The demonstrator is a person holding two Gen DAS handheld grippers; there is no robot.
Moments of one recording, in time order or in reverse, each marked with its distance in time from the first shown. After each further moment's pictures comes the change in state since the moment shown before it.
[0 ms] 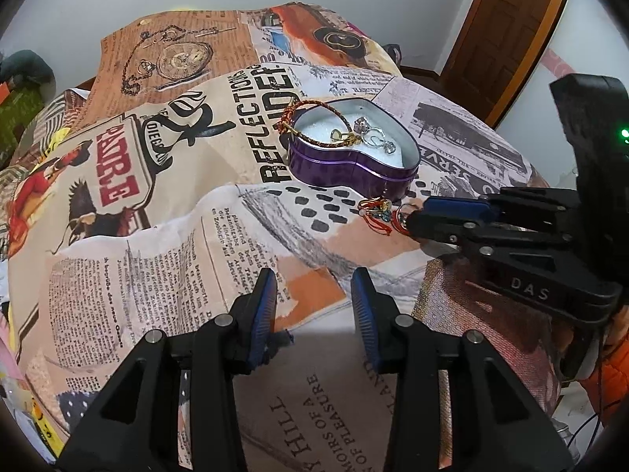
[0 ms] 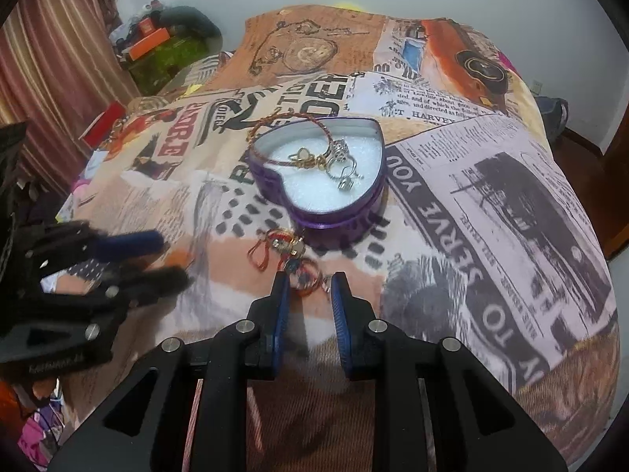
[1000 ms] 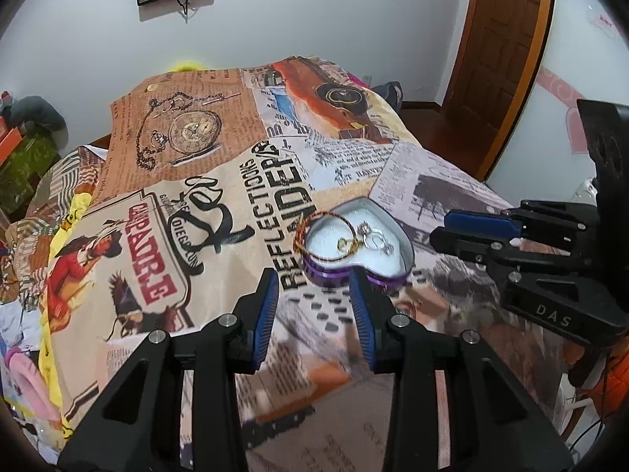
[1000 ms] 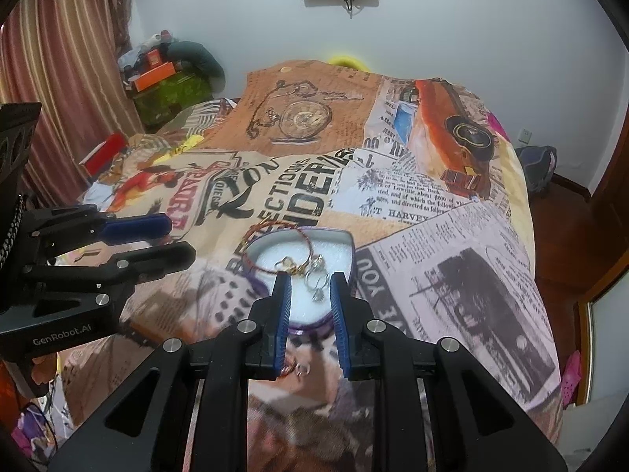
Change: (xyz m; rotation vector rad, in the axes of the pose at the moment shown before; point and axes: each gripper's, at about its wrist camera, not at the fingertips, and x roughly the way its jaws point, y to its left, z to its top) left arm -0.045 -0.007 0.053 0.066 -0.151 0.065; right arm -0.050 -0.002 0.040 -0.055 -0.172 -0.033
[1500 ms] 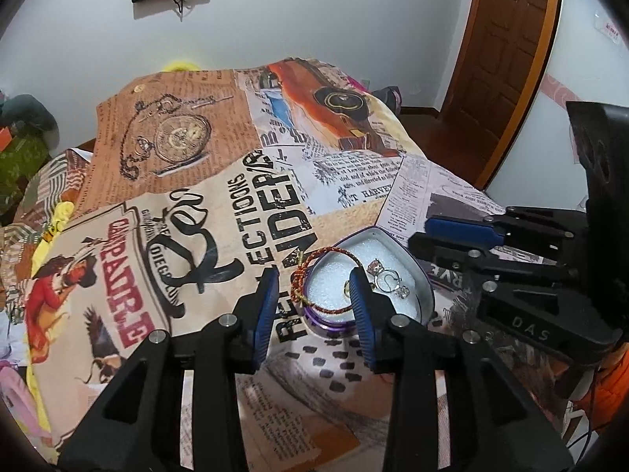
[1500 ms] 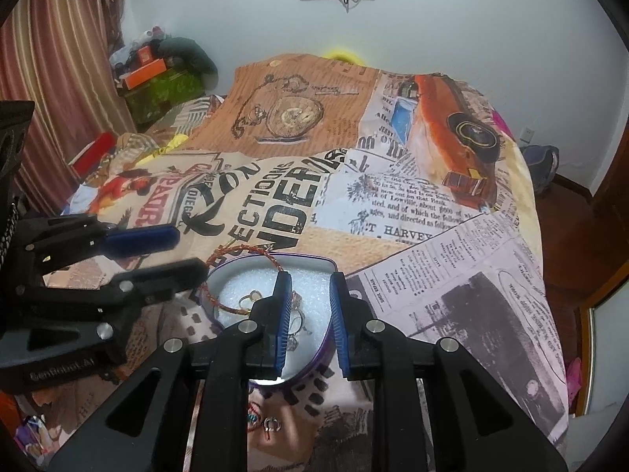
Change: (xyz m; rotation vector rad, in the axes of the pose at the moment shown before) left arm 0.043 0.009 0.029 -0.016 -0.017 -0.025; right arm 0.037 -0.017 0.021 -0.001 0.001 -0.013
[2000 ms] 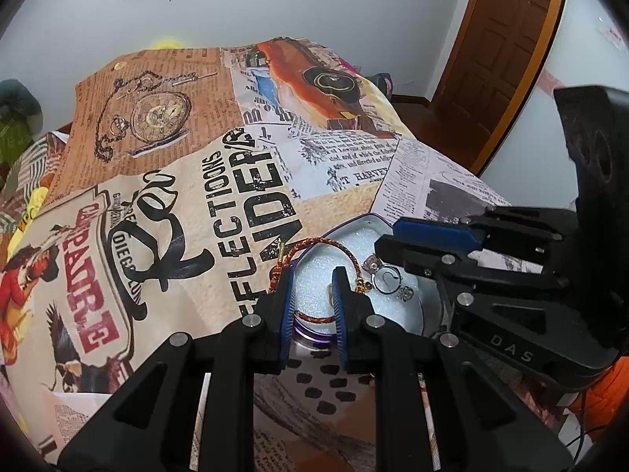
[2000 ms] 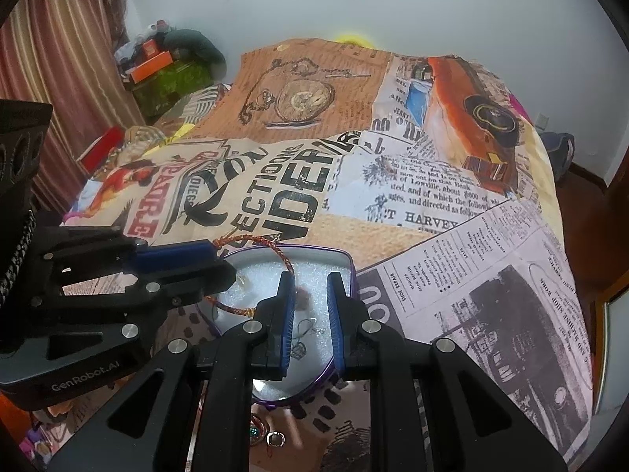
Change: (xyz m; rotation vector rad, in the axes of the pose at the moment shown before) left arm 0.039 -0.003 -0.002 -0.012 0.054 -0.062; right arm 0.027 -0.002 -0.002 -0.006 0.045 0.044
